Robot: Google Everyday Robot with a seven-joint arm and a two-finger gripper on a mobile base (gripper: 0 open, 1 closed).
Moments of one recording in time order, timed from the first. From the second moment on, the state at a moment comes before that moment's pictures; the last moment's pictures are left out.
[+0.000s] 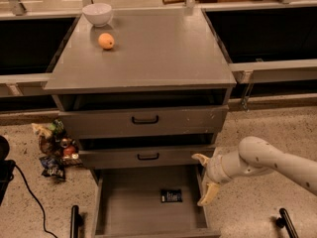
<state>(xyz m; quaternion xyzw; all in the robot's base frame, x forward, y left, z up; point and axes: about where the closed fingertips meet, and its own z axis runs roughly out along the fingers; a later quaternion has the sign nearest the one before) 0.512 -0.148 0.478 -0.67 0.66 0.21 0.29</state>
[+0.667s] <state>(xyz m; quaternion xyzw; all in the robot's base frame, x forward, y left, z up) 0.539 -0.148 0.389 -0.67 0.66 0.21 0.28</state>
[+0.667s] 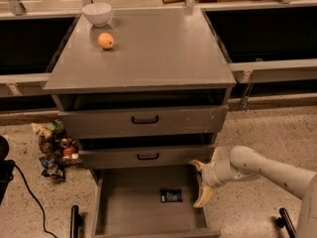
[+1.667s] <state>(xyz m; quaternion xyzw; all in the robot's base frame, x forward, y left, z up) 0.541 -0.134 0.330 -0.65 0.67 0.23 0.28</state>
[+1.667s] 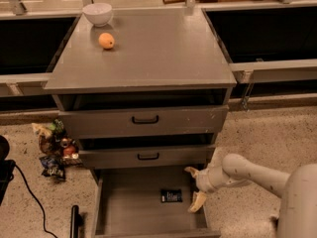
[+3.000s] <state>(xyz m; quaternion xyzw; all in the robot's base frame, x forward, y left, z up) 0.543 -0.092 0.202 -0.62 0.68 0.28 0.28</state>
